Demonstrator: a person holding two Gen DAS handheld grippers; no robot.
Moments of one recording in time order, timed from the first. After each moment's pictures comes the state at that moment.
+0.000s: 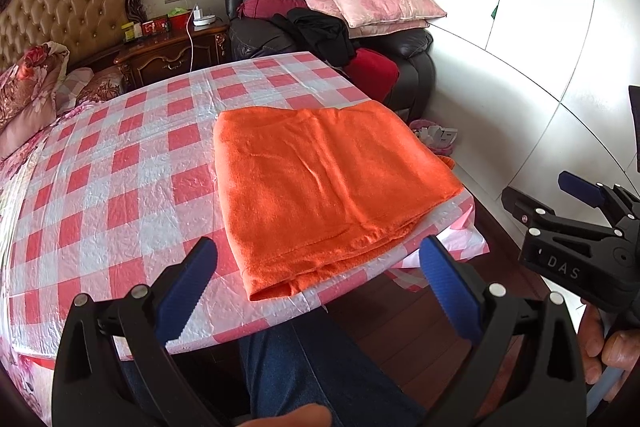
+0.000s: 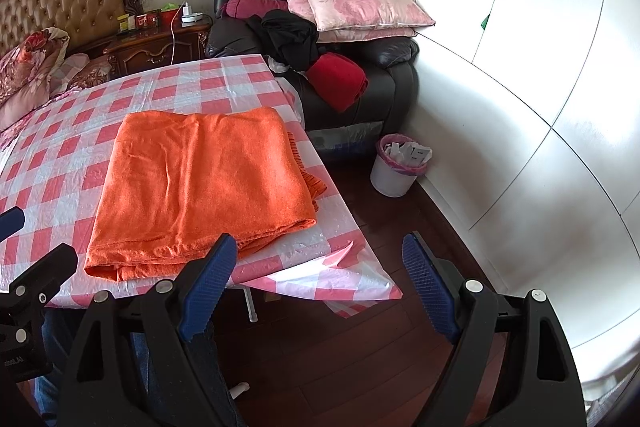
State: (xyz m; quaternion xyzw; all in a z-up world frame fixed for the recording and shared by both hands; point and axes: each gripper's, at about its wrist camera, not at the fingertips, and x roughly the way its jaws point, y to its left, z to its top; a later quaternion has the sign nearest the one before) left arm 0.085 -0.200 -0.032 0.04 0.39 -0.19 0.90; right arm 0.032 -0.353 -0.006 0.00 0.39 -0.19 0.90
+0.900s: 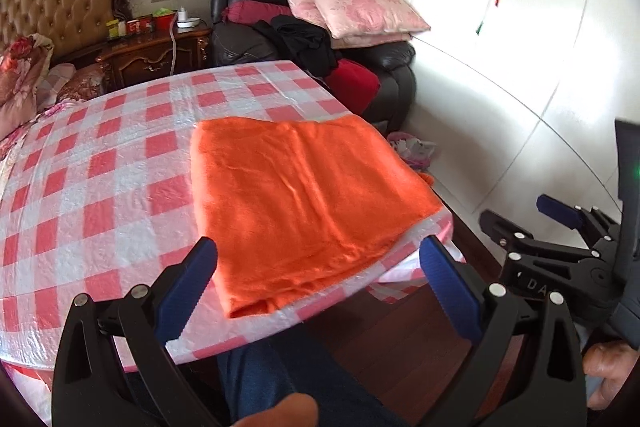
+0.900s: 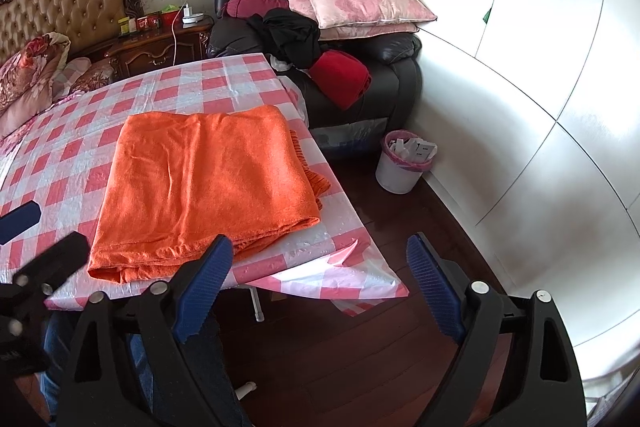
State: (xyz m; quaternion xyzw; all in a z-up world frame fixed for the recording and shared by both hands) left arm 0.098 -0.189 -0.020 0.00 0.37 -0.23 0.90; right arm 0.030 -0.351 -0.010 0.01 0.38 -0.18 0.90
